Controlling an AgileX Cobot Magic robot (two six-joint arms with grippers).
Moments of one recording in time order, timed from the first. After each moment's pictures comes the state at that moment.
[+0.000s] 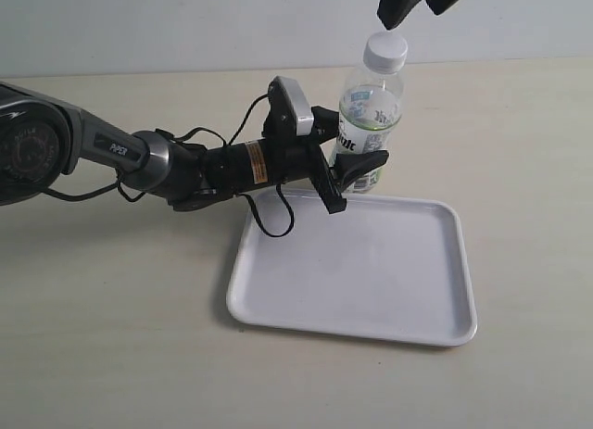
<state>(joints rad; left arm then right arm) -0.52 2.57 -1.53 0.88 -1.14 -0.30 0.21 1.80 -1.79 0.13 1.22 -0.17</state>
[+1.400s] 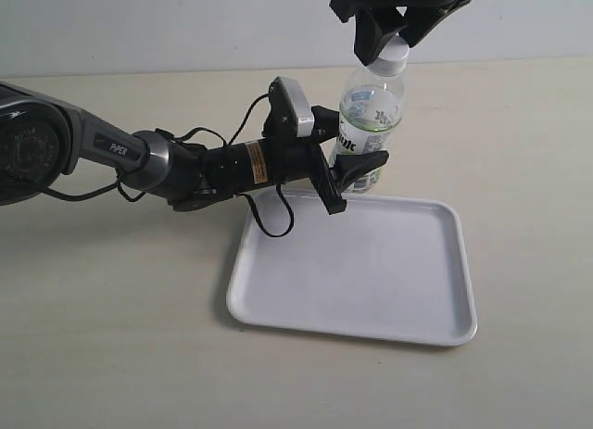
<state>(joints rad) -0.52 2.57 -1.53 0.88 -1.14 -0.27 0.28 1.87 -1.79 0.07 1.22 -0.14</state>
